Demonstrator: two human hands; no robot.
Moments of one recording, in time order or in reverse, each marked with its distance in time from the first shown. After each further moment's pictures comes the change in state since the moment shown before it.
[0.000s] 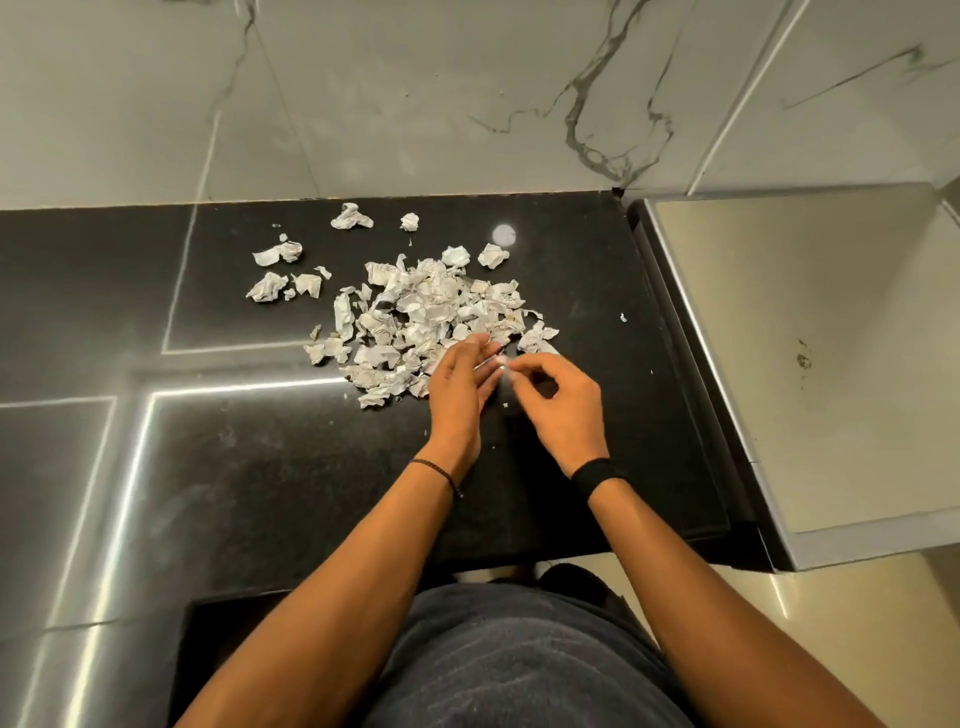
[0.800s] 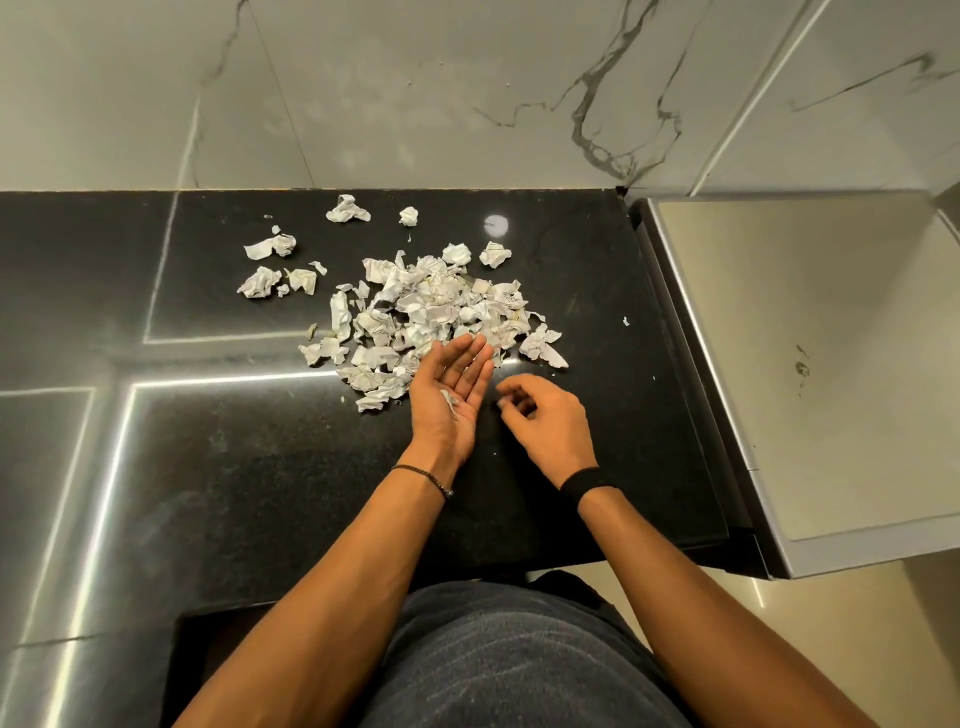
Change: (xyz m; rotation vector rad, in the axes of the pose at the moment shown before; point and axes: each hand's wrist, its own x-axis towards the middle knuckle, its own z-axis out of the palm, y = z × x) left_hand 0.009 0.015 -0.018 -0.434 0.011 -0.181; right_hand 0.001 0.014 0.019 -0.266 -0.149 -0.008
